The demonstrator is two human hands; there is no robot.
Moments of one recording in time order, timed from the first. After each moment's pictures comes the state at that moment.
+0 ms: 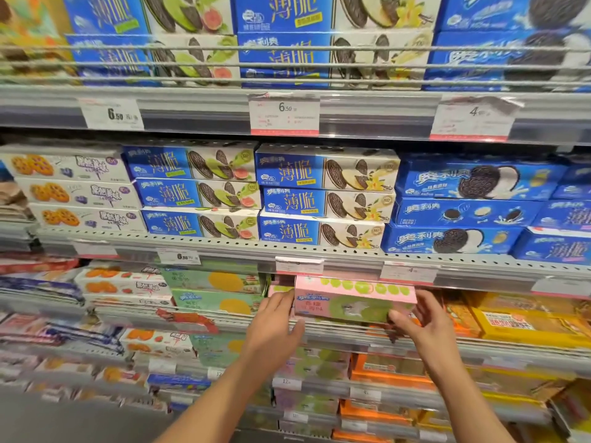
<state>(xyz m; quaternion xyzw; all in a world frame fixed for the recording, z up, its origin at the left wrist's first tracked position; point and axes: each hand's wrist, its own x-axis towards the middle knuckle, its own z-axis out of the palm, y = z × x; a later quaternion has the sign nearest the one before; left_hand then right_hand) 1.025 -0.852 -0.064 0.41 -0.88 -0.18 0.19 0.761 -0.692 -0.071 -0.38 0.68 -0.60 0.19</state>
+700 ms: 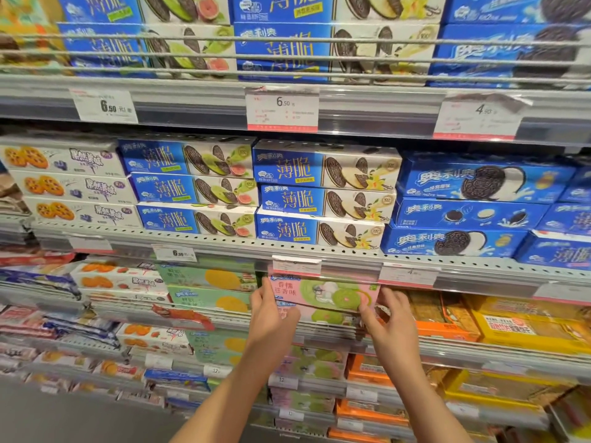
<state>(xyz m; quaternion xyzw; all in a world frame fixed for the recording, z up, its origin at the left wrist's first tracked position) 1.015 -0.835 -0.045 0.49 -0.69 -0.45 0.29 0.812 -0.727 -0.065 -0.43 0.76 -0.48 0.05</state>
